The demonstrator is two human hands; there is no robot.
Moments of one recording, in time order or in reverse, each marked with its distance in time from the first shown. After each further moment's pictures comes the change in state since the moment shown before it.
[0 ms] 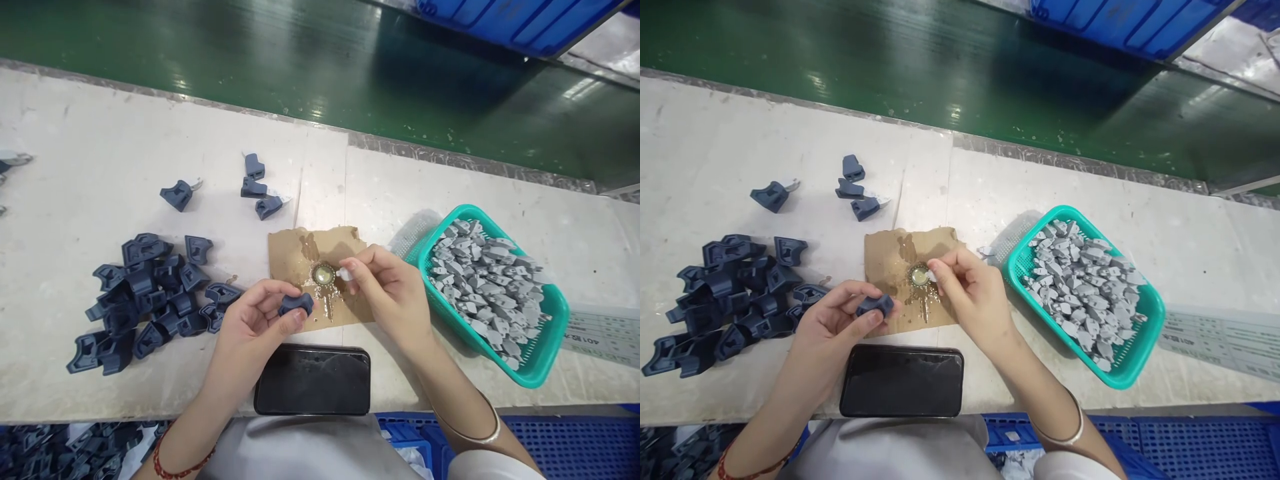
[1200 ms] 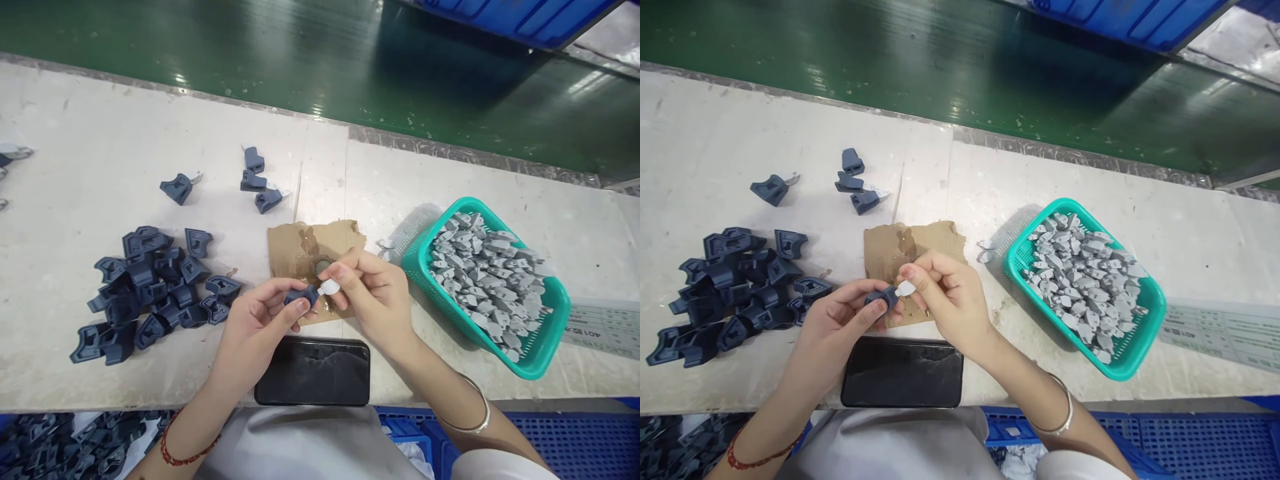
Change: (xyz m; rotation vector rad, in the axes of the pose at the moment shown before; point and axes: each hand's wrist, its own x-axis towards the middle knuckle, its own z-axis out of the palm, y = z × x) left_hand -0.001 0.002 0.004 0.159 0.027 -0.019; right_hand -0.008 -0.006 0.022 0.301 -0.105 -0.015
